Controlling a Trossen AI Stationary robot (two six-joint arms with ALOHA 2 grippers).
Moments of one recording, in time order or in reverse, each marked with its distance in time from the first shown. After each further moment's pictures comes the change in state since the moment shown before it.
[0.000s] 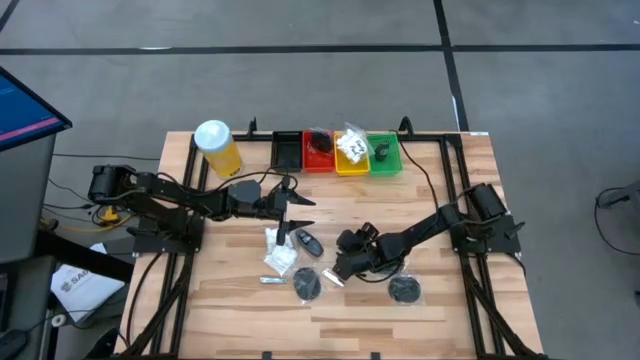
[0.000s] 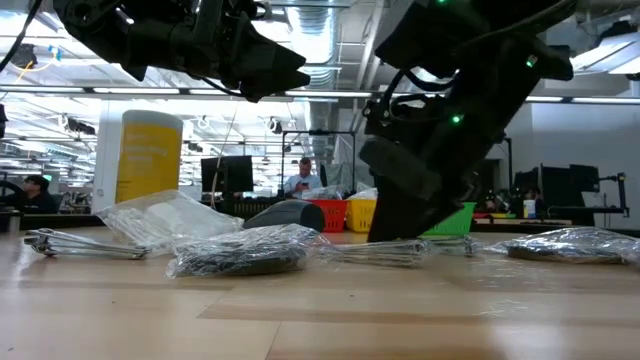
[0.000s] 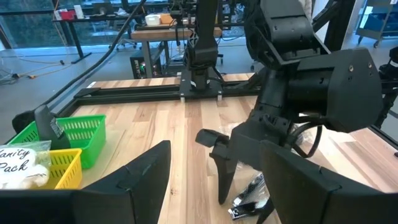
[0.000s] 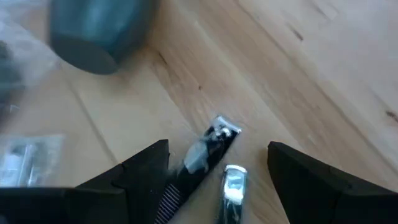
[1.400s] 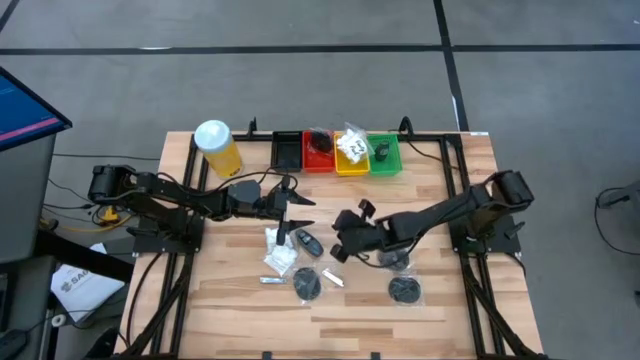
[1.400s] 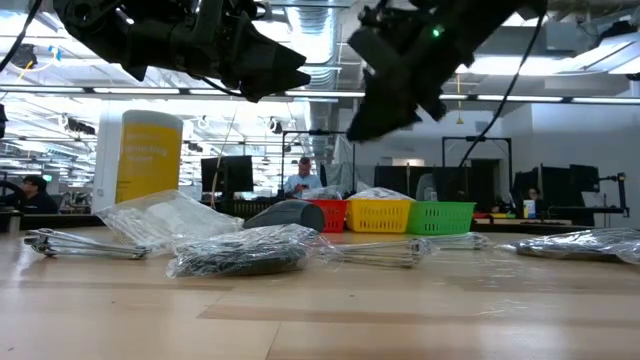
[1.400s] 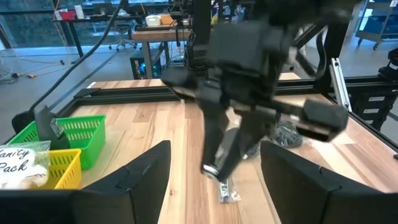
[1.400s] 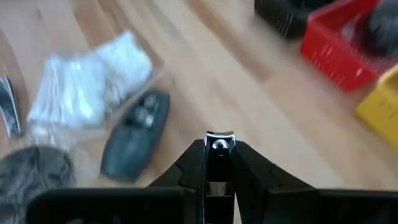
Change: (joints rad) left arm 0.000 0.000 0.000 0.005 0.000 -0.007; right arm -0.074 -0.247 0.020 0.042 0.096 -0.309
